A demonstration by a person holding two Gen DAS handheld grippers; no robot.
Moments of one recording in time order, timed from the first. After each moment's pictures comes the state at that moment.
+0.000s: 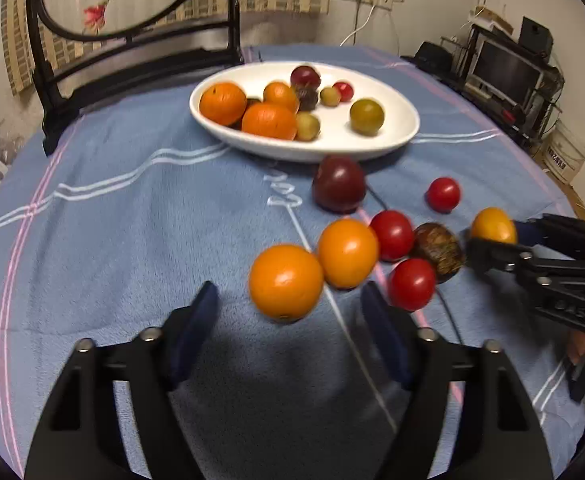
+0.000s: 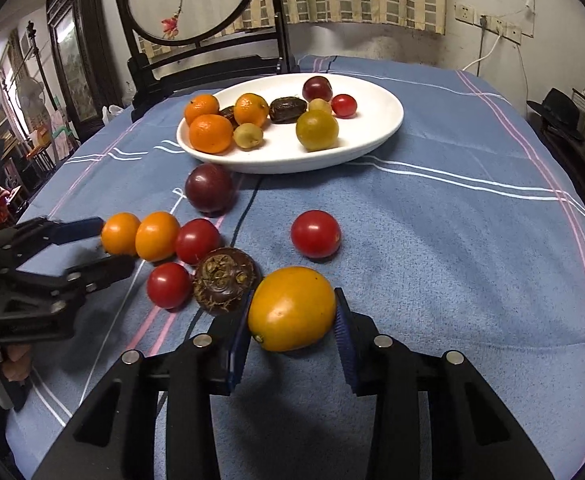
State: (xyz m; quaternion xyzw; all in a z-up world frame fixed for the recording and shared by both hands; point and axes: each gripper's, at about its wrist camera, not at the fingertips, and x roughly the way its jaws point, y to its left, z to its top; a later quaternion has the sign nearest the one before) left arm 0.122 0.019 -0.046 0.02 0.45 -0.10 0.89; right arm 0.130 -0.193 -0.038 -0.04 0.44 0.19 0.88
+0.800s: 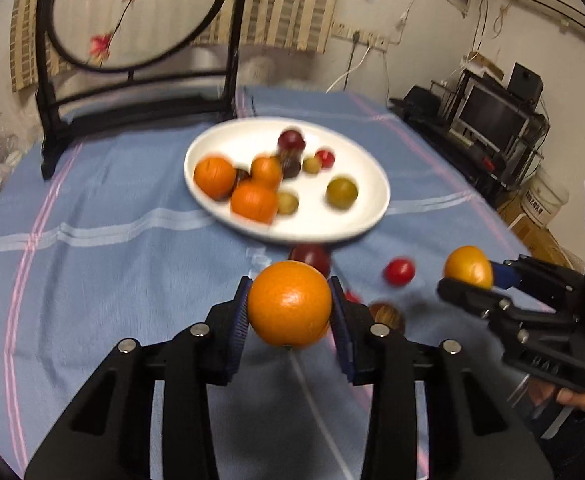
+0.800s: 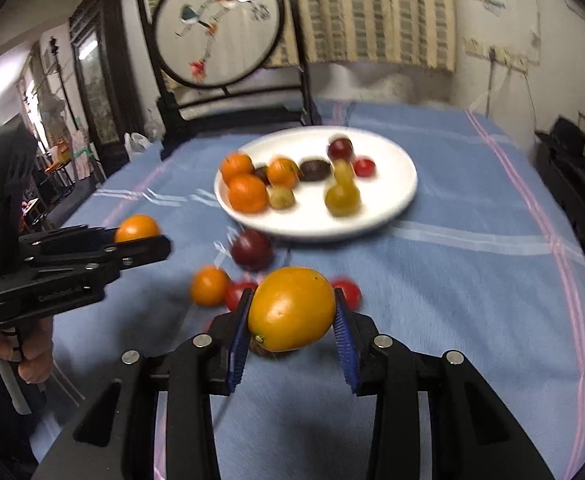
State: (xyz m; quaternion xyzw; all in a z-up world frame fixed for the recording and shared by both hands) left arm 0.134 0.018 0.023 -0.03 0.39 -0.12 0.91; right arm 0.131 -0.178 0.024 -0.03 0.38 0.23 0.90
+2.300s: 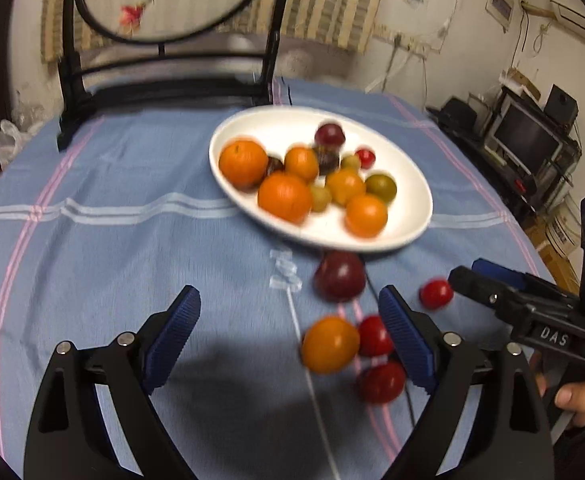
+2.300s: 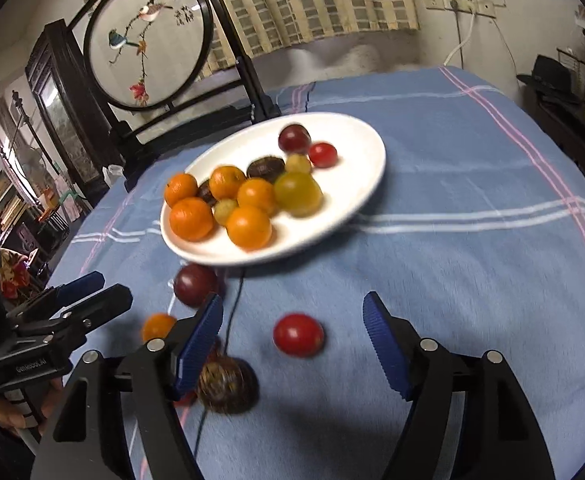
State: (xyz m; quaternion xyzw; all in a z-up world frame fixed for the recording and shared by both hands) left arm 0.152 0.027 -0.011 -0.07 0.42 -0.07 0.90; right arm 0.179 -0.212 -0.024 0.06 0.43 0.18 0.88
